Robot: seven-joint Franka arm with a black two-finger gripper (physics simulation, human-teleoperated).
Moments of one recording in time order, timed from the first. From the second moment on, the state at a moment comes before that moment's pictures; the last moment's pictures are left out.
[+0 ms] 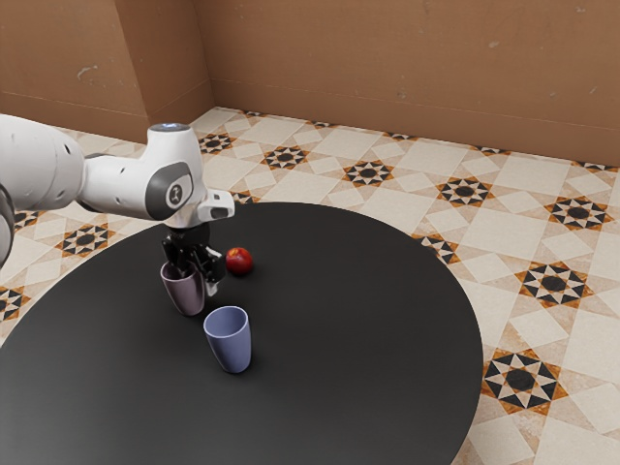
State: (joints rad) arm 0.03 0.38 0.10 -1.87 -0.03 2.16 0.19
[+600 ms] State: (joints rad) arm 0.02 0.33 0.10 -1.88 0.00 2.16 0.19
